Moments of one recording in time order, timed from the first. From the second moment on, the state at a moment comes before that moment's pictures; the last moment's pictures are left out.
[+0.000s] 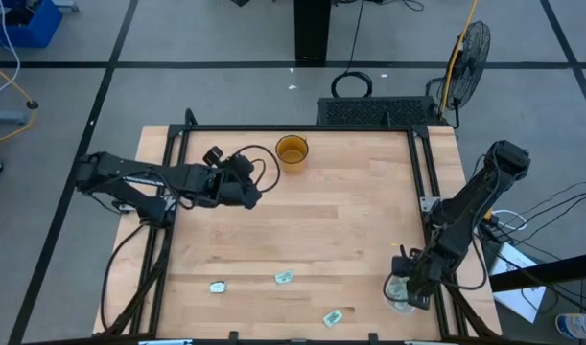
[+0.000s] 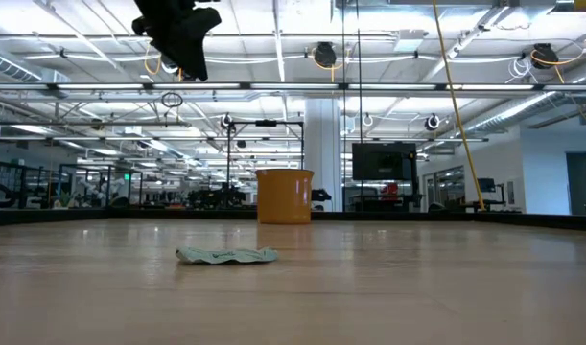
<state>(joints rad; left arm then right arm) -0.11 1.41 1.27 -1.04 -0.83 -0.58 0.94 1.19 0.59 -0.53 -0.19 1.31</state>
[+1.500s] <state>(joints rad) -0.63 1.41 0.71 -0.46 0.16 -1.10 0.40 0.94 0.59 -0.39 0.66 -0.10</state>
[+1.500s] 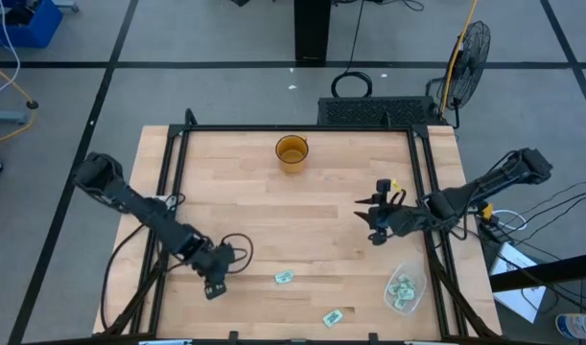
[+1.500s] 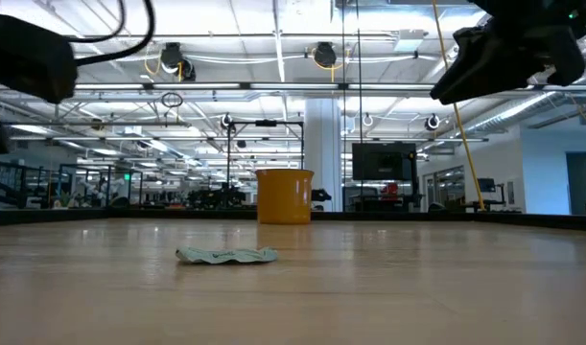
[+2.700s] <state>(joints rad) -0.79 1.43 0.55 -0.21 0.02 -1.16 0.25 0.94 0.59 -0.34 0.65 -0.27</state>
